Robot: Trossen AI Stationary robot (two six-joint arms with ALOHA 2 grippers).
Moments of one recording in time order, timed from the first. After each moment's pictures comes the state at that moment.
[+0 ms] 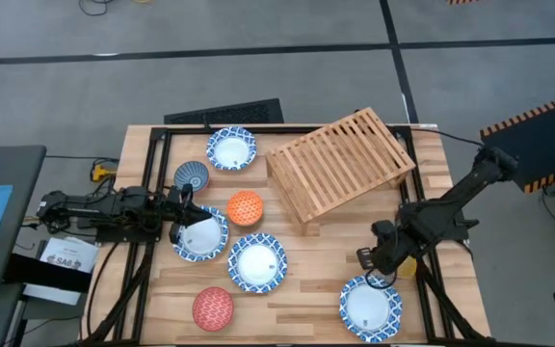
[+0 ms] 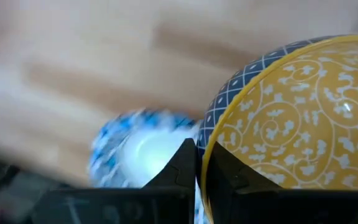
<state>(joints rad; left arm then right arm) -0.07 0.03 0.01 0.03 -0.01 -0.35 0.65 1.19 0.89 -0.97 -0.04 1.97</state>
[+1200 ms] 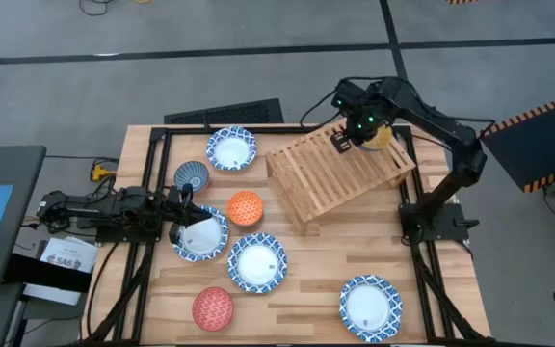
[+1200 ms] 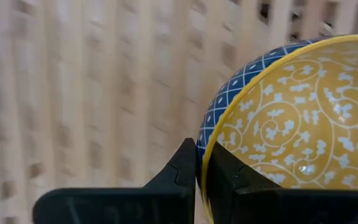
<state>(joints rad) -0.07 0.03 0.01 0.03 -0.01 -0.35 -0.57 1.61 1.78 -1.57 0.11 0.46</state>
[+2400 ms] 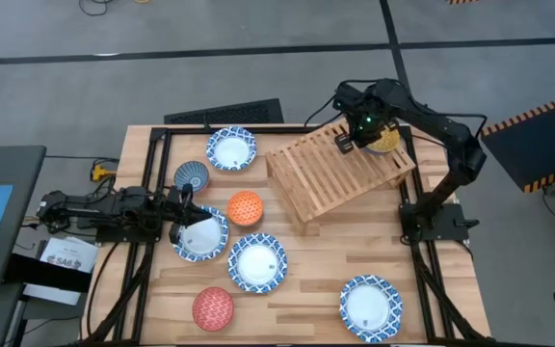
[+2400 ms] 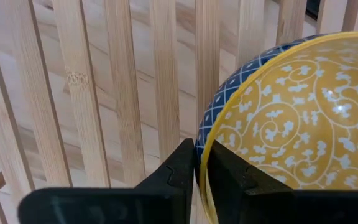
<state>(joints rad) -0.07 0.03 0.01 0.03 -0.01 -0.35 -0.64 1.62 1.66 -1.57 0.11 0.49</state>
